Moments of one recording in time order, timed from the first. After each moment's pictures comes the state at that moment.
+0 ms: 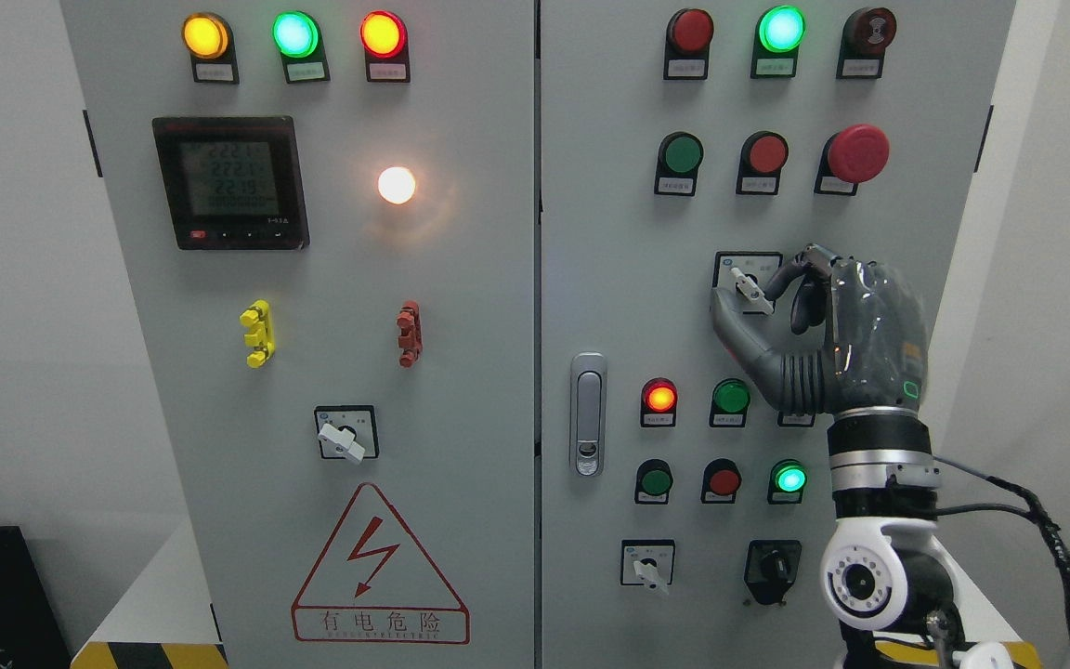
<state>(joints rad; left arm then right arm) 0.00 -0.09 0.00 0.00 0.00 -0.11 0.06 -0.71 0.03 0.05 -1.75 0.92 0.20 -0.02</state>
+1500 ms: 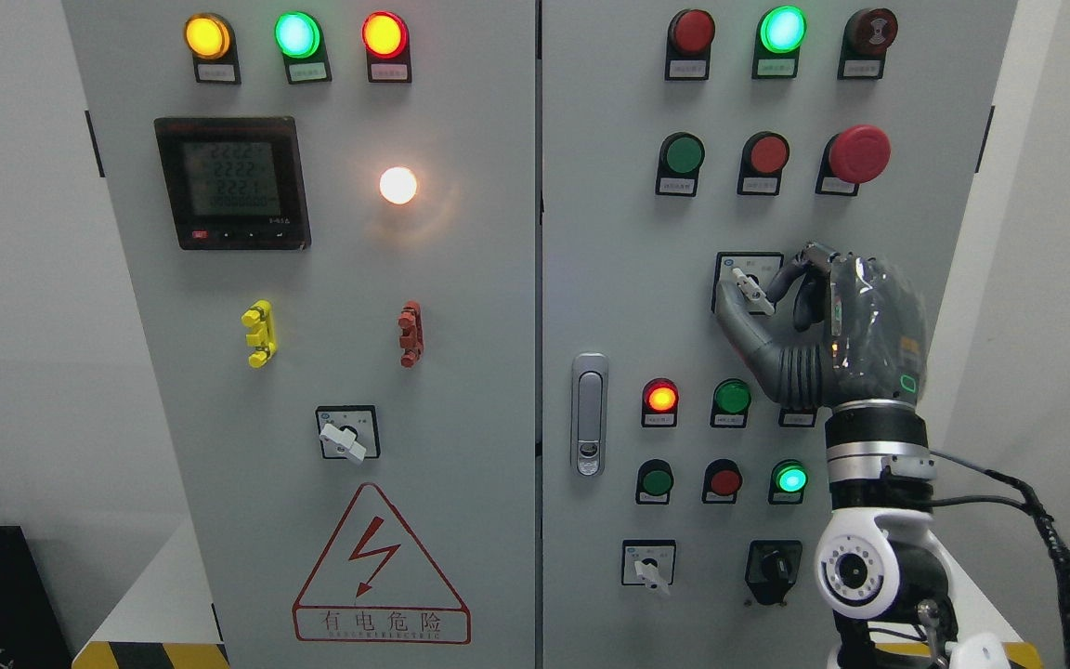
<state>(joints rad) 0.00 -0.09 0.00 0.00 0.00 -0.11 0.06 -0.73 0.04 0.05 -1.74 0.94 0.23 -0.02</state>
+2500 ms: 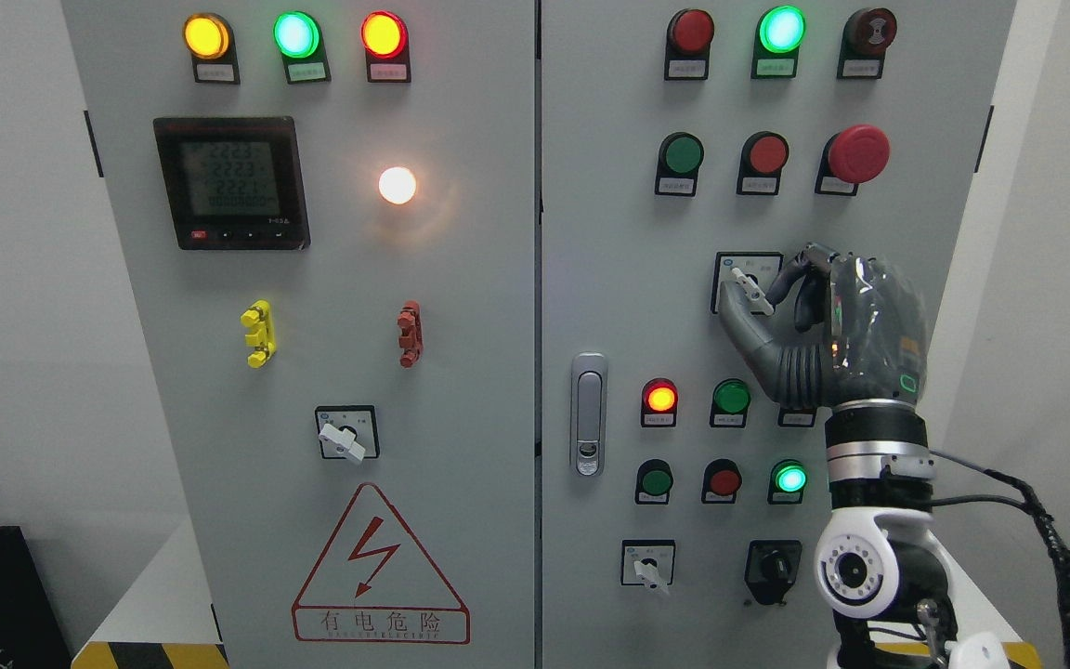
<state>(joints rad) 0.00 -0.09 0.00 0.00 0.00 -0.11 0.06 -0.73 0.04 0.05 -1.74 0.94 0.23 -0.02</state>
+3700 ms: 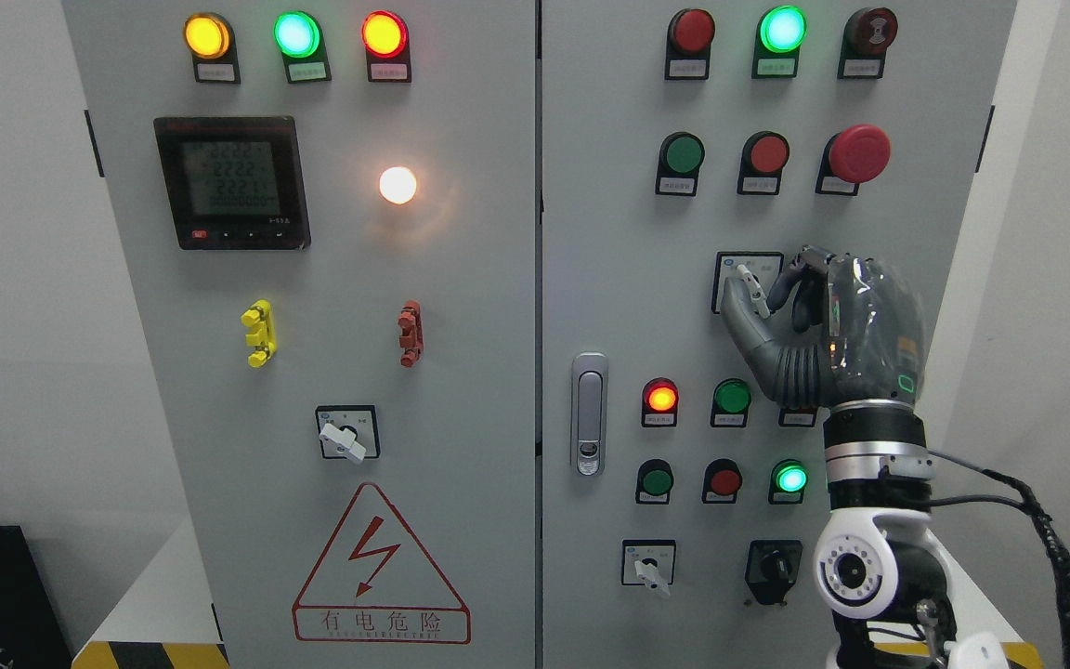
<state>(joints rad) 0.00 -0.09 0.00 0.00 0.00 -0.11 0.06 -0.73 0.04 0.05 -1.74 0.94 0.23 -0.02</state>
